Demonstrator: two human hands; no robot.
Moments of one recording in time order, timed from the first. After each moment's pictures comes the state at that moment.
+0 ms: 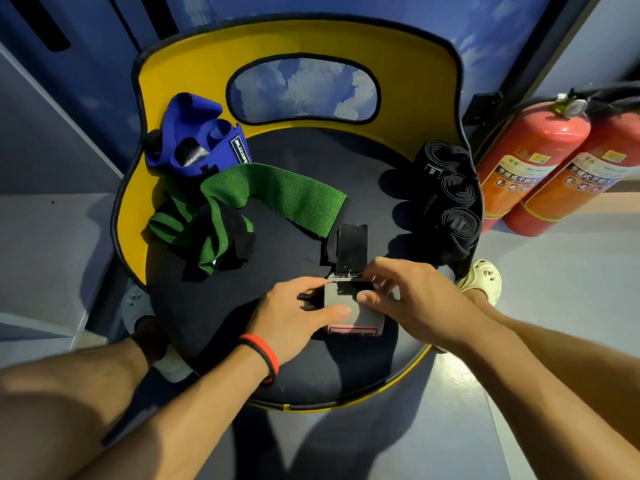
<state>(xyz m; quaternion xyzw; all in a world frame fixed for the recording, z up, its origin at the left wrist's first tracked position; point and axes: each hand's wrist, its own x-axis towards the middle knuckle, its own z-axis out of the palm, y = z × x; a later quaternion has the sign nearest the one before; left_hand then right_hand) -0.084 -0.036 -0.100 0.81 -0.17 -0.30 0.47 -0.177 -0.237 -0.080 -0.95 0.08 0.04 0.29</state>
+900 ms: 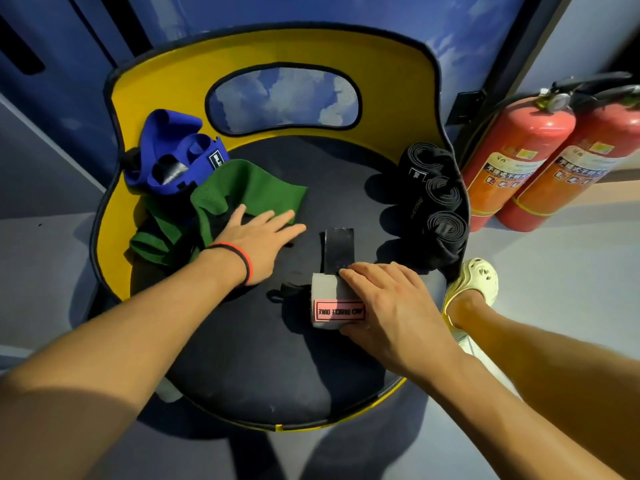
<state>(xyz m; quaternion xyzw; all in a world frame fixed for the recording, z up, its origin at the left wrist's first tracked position) 0.051 -0.075 -0.103 0.86 -0.47 -0.13 -0.18 -0.182 -0.217 -0.103 -0.99 0.07 -0.06 0.11</state>
